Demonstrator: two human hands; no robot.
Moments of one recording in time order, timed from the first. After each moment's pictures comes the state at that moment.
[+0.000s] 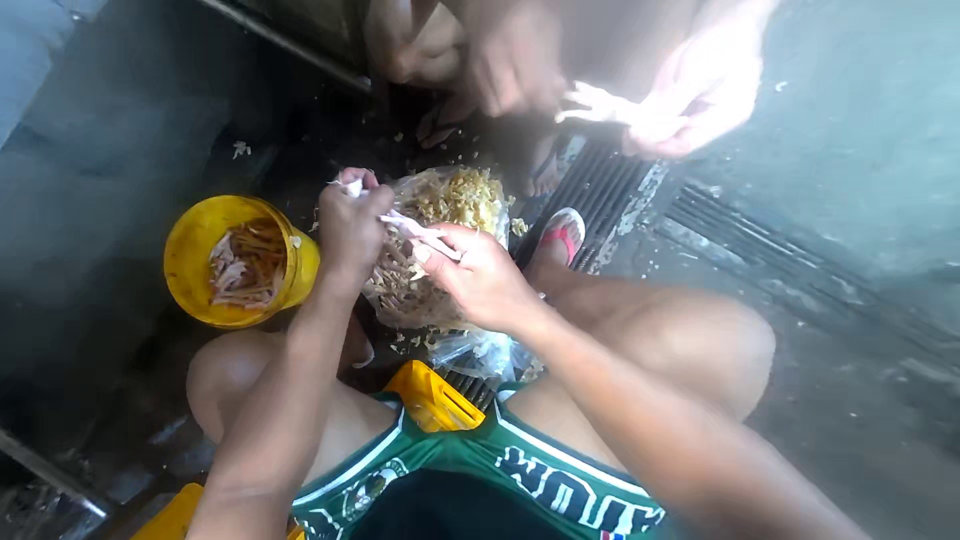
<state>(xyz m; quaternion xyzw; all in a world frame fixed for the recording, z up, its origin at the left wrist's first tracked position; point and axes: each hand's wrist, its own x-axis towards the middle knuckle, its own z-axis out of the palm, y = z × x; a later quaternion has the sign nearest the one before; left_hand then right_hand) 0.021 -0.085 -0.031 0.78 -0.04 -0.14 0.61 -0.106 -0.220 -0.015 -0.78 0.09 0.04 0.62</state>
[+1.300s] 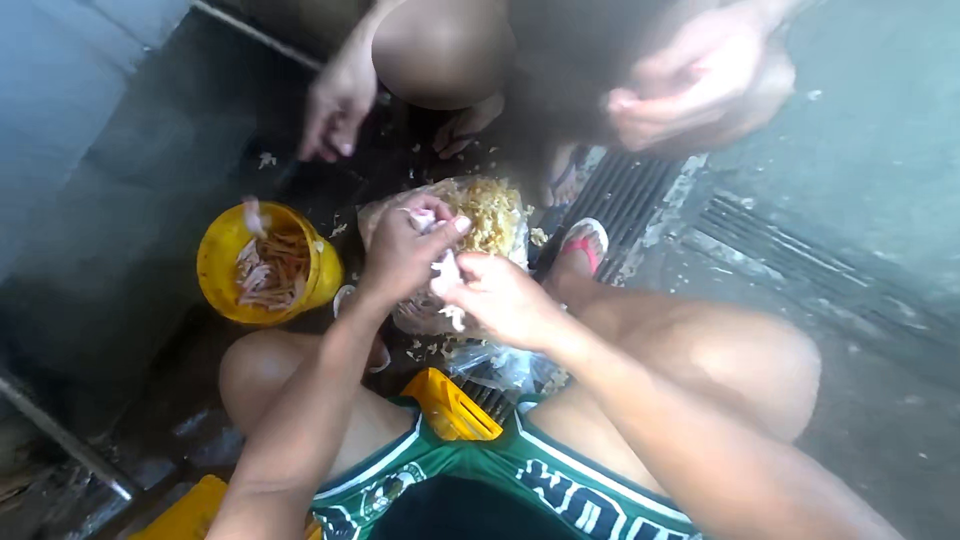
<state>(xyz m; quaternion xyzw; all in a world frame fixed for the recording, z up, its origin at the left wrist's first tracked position) -0.014 -0.072 -0.004 0.77 -0.17 -0.27 0.55 -0.114 -0.220 -0.012 -0.77 0.08 0.15 0.61</state>
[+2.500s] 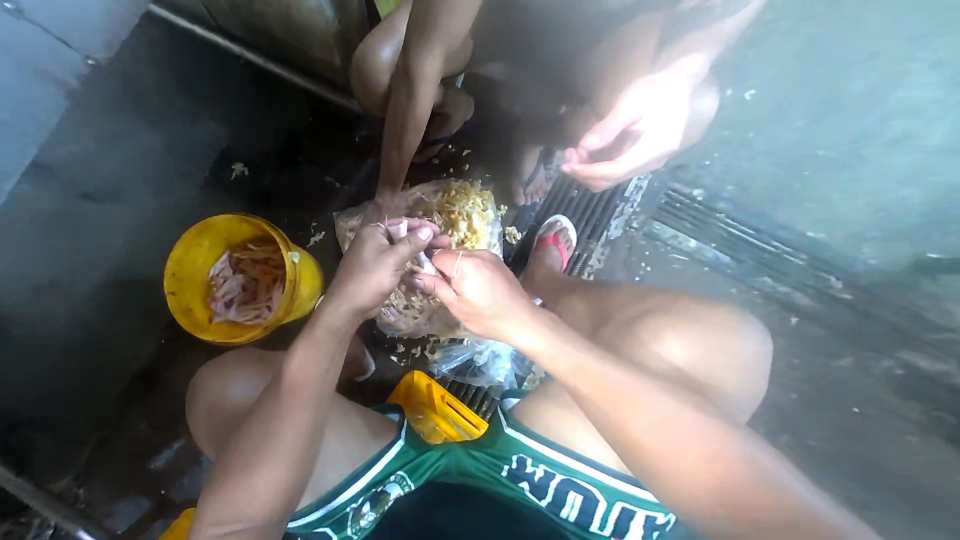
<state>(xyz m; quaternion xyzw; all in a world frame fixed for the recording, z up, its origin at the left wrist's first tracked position) -0.017 -0.073 -0.007 0.71 -0.13 -0.37 0.58 -0.112 -0.230 -0.031 -0.92 0.04 0.05 0.38</state>
